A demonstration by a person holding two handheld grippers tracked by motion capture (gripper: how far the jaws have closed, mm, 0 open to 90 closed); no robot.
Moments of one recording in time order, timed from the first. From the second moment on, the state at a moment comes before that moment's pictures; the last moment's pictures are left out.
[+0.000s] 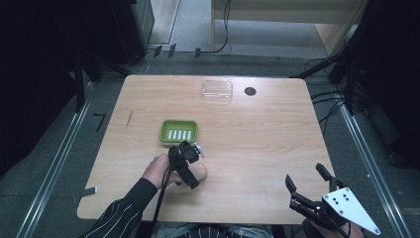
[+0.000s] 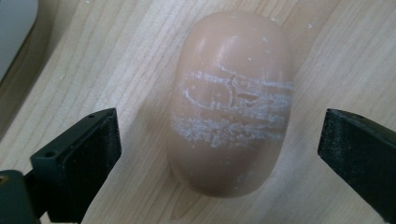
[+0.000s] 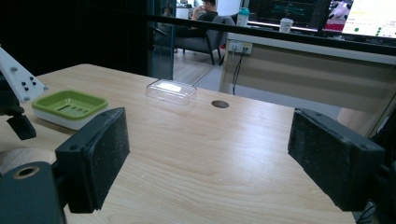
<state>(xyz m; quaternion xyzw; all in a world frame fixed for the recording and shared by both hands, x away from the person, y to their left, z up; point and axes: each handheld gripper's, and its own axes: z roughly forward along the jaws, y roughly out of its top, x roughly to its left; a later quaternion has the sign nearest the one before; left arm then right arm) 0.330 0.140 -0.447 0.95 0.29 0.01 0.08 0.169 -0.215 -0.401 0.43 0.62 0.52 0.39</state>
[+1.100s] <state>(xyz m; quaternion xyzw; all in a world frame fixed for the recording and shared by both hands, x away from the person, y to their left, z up) 0.328 0.127 -0.457 0.96 0.26 0.03 0.06 0.169 -0.215 -0.401 0.43 0.62 0.52 0.39</state>
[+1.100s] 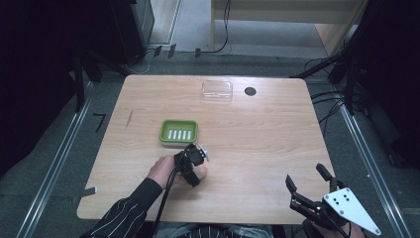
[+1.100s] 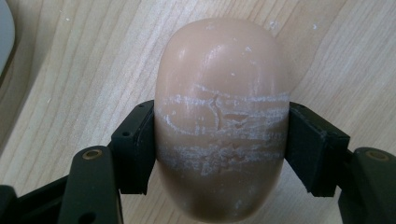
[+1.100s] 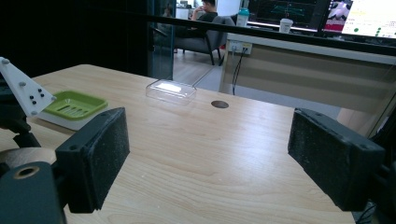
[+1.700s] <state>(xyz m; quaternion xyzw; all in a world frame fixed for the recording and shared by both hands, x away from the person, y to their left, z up) 0.325 0.133 -0.449 0.97 0.24 0.04 0.05 0.168 -0.216 -0.401 0.43 0.62 0.52 0.39</state>
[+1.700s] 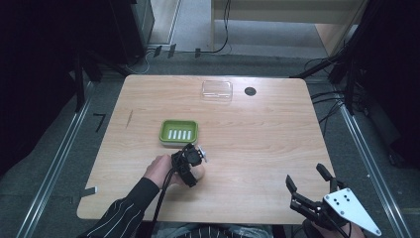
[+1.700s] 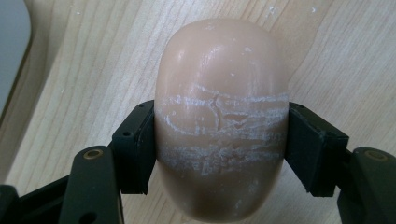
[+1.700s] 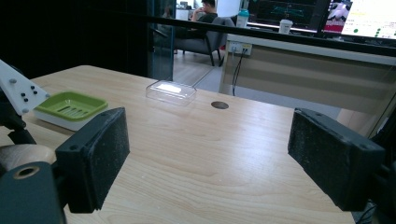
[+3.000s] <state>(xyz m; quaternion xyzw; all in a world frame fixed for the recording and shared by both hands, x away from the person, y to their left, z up) 0.324 0.166 -0.431 0.97 0.23 0.05 0.06 0.169 -0.215 -0.401 0.43 0.62 0.52 0.39</state>
